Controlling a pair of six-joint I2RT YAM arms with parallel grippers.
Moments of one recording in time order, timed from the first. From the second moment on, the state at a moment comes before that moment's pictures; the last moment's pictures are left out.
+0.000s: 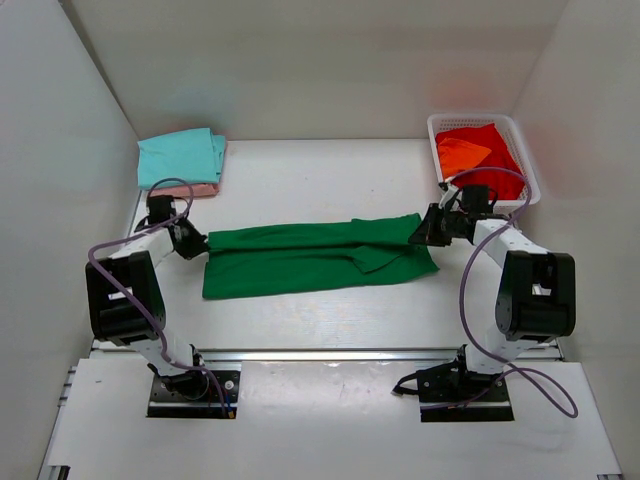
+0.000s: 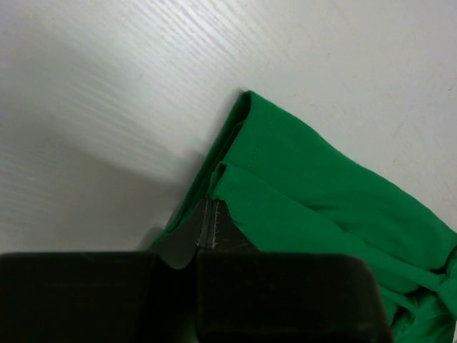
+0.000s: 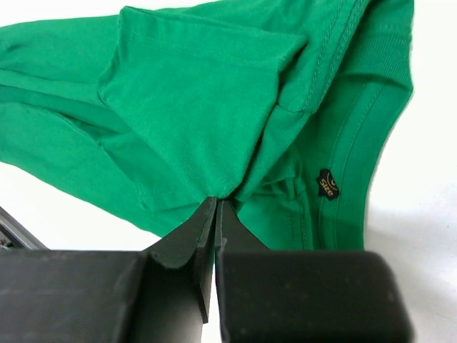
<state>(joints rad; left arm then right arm) 0.19 1.61 0.89 -0.27 0.16 -0.59 -0.07 1.60 0.95 -0.29 -0.62 0.18</state>
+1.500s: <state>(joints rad) -0.09 1.86 1.13 -0.41 0.21 -0.60 0.16 1.87 1.21 -0.62 -0.25 0.44</state>
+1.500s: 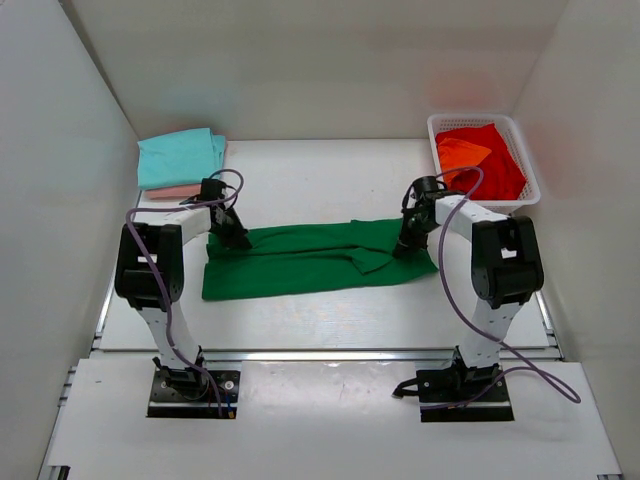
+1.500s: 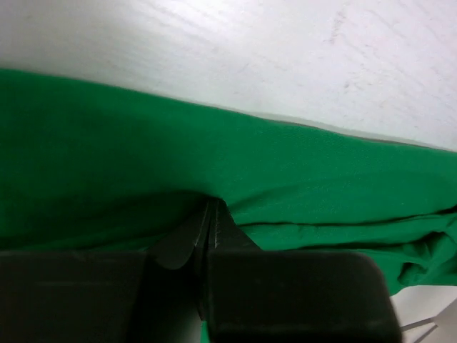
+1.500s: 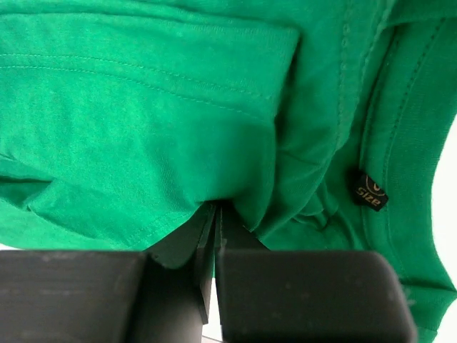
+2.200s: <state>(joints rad) -0.10 1.72 1.01 -0.62 0.15 -0.53 0.18 1.98 1.36 -0.73 -0.26 0.42</state>
